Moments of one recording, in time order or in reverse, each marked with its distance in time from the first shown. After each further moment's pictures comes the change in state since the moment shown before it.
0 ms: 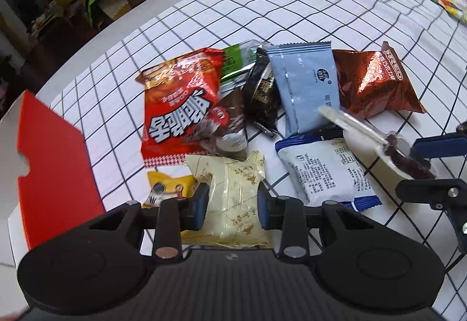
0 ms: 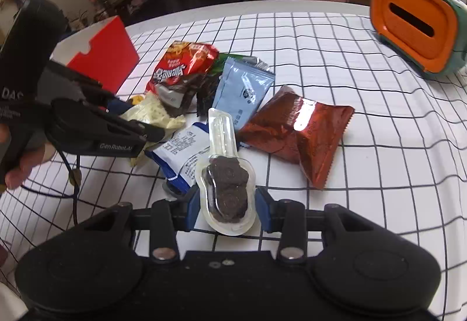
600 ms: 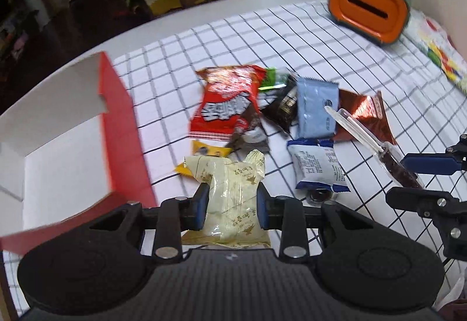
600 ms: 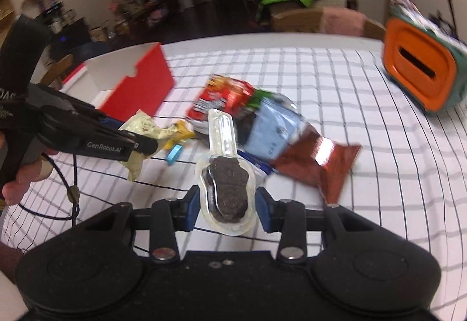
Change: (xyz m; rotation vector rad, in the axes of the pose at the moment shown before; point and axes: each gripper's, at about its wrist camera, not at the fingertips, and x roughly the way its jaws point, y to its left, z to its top) left arm -0.087 0.039 -0.033 -0.248 -0.057 -0.014; right arm -0.056 0.045 0.018 -0.131 -0.080 0.064
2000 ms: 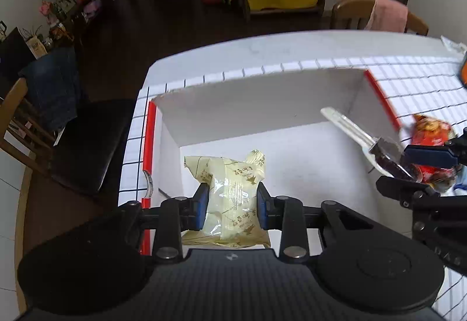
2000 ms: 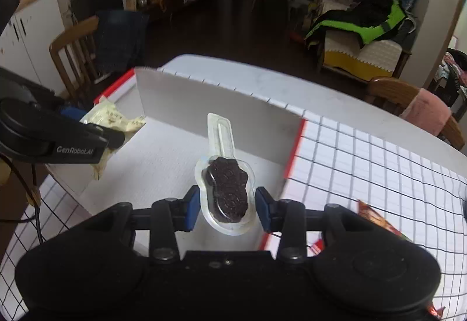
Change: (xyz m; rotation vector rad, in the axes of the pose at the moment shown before) left arm -0.008 0.268 0.003 -0.198 0.018 0.192; right arm 0.171 0.214 0.150 -0.224 0.095 -0.063
